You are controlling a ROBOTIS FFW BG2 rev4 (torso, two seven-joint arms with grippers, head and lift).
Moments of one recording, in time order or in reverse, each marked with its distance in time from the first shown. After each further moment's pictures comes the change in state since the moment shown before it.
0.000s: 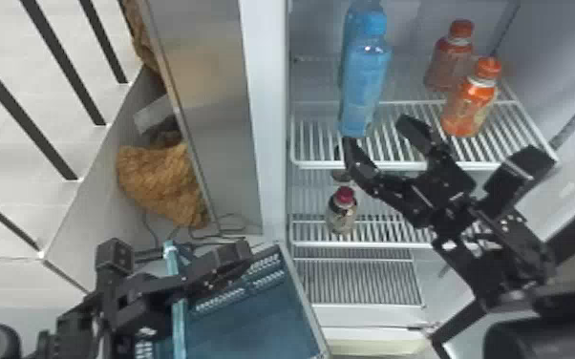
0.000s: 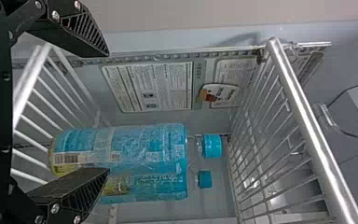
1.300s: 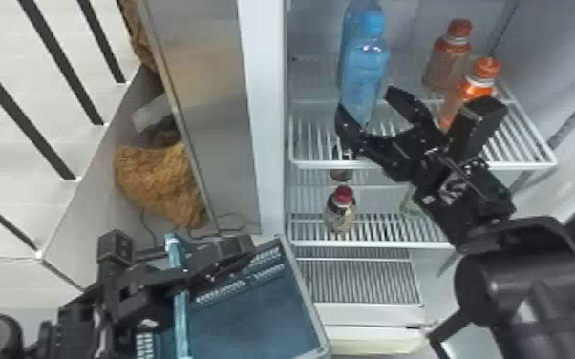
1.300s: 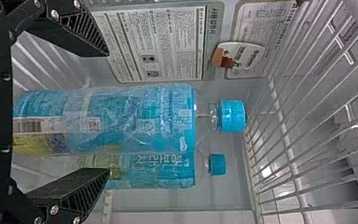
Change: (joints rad) left arm -0.023 0.002 -0.012 0.000 -0.001 -0.003 0.006; right arm -0.243 0.017 0.036 0.206 0.028 0.062 -0.065
